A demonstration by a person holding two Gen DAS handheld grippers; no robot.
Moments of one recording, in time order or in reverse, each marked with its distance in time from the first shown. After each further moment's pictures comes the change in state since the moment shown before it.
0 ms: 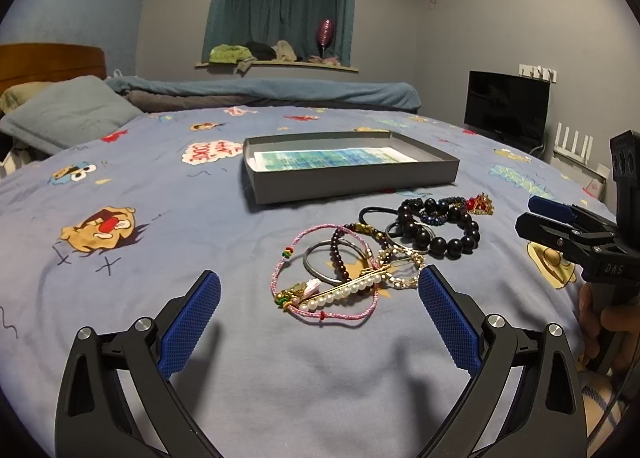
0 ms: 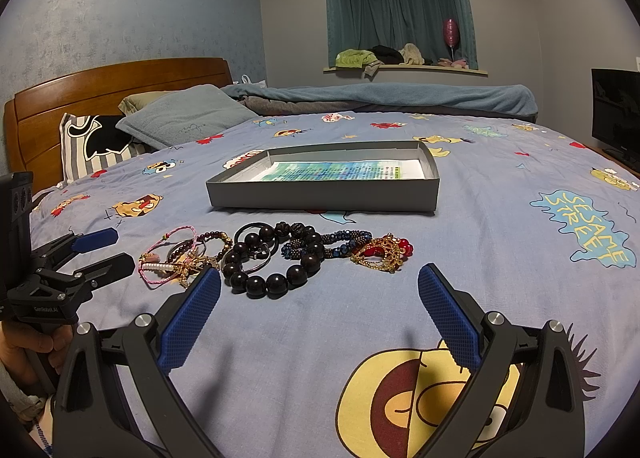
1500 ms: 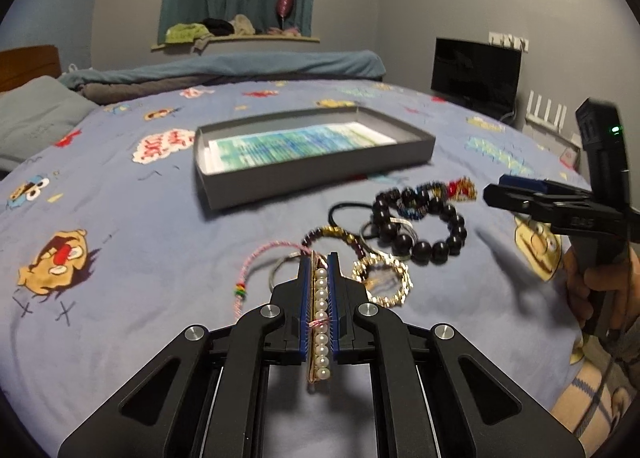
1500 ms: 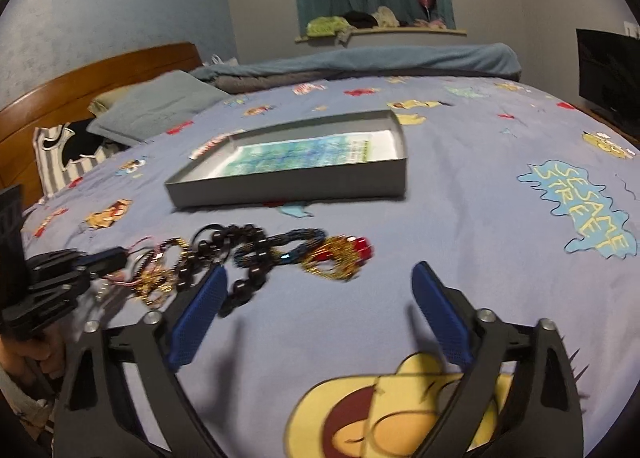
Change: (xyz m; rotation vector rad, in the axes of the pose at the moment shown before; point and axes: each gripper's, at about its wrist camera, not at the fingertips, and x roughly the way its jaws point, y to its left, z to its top) left arm 0.031 -0.007 0.026 0.073 0.113 -0.123; right arm 0.030 -0.040 0.025 0.094 0.147 -0.067
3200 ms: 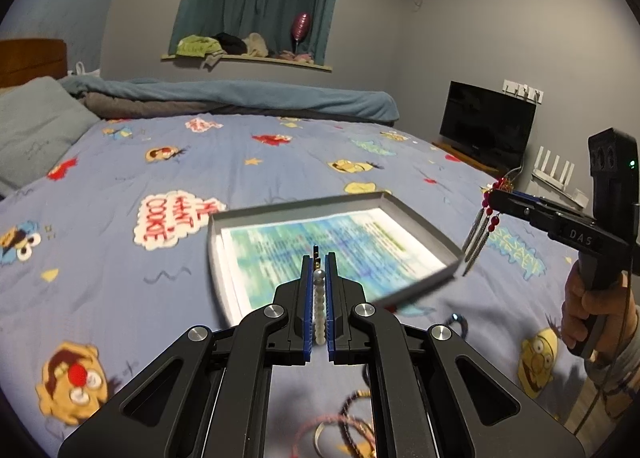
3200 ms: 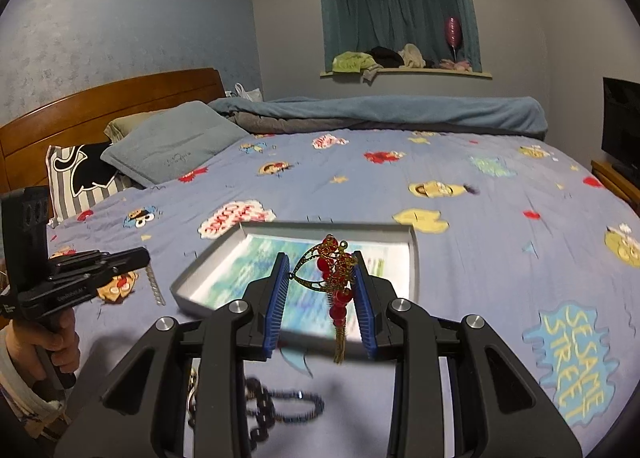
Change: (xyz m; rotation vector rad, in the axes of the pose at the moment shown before) left arm 0.030 0.050 0.117 -0.089 -0.079 -0.022; right arm 0.014 0.004 0.129 -0.084 -0.126 0.087
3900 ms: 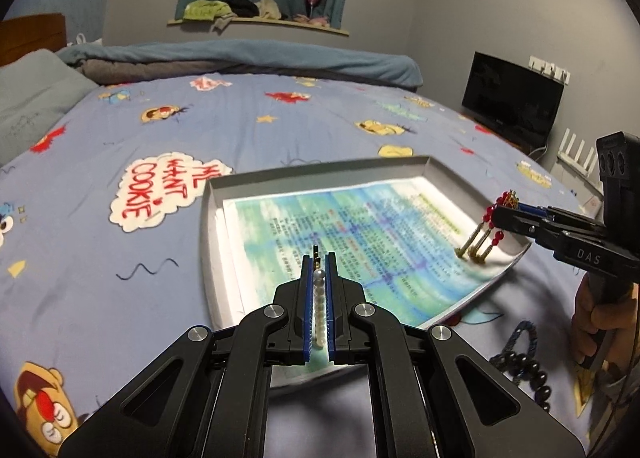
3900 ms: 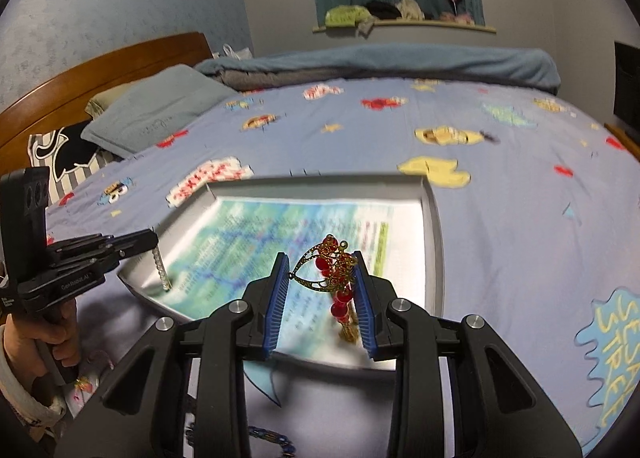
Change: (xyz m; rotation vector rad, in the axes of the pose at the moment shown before) left arm 0.084 0.025 -0.012 -0.023 0.136 0.040; right arm 0.092 -0.031 -0.035 0.065 0.189 0.004
